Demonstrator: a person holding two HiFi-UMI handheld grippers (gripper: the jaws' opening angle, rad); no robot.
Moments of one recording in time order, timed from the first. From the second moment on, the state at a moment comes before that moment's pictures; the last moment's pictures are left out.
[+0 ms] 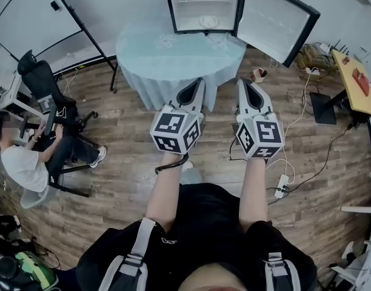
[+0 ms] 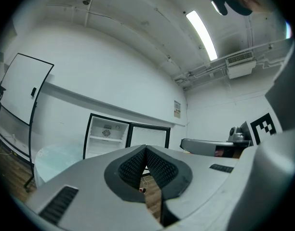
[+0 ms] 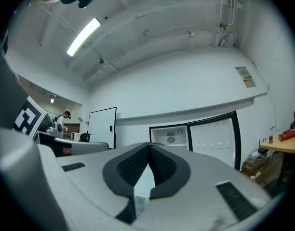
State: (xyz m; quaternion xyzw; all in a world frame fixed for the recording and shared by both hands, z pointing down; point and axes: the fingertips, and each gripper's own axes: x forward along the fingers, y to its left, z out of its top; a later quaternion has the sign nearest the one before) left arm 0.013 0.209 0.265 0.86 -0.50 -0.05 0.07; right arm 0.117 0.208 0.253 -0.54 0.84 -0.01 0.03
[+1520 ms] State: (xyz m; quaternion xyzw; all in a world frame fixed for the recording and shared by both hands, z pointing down) left arm -0.099 -0.059 0.286 0.86 -0.50 -0.04 0.10; right arm -0.002 -0.067 0.301 -0.52 0.85 -0.07 0.03
